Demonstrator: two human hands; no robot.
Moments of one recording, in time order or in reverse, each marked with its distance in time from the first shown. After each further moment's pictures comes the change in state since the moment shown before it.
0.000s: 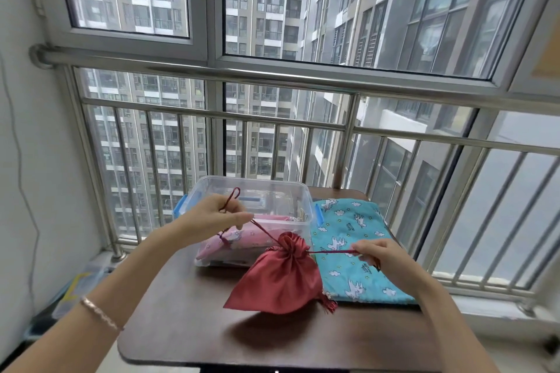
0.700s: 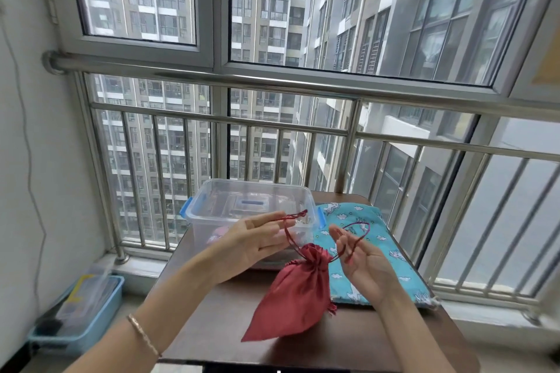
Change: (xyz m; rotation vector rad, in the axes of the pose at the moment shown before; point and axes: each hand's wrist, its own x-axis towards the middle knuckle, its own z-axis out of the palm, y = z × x) left_hand -0.010 0.010 0.063 -1.023 -0.179 -0.136; right_hand 0.000 -0.018 0.063 1.252 -0.070 0.045
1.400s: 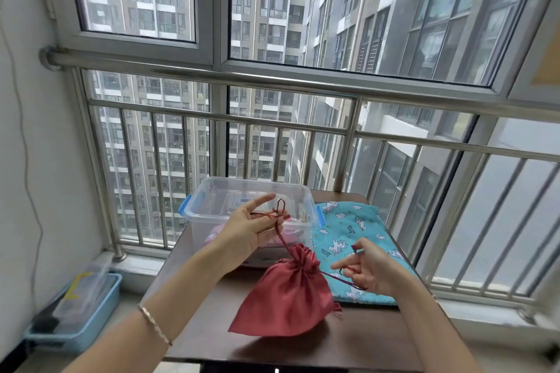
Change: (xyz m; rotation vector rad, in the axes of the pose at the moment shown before) left_hand 0.019 0.001 0.006 -0.098 0.246 0.132; right_hand 0.007 -0.027 -0.007 -0.899 0.389 0.390
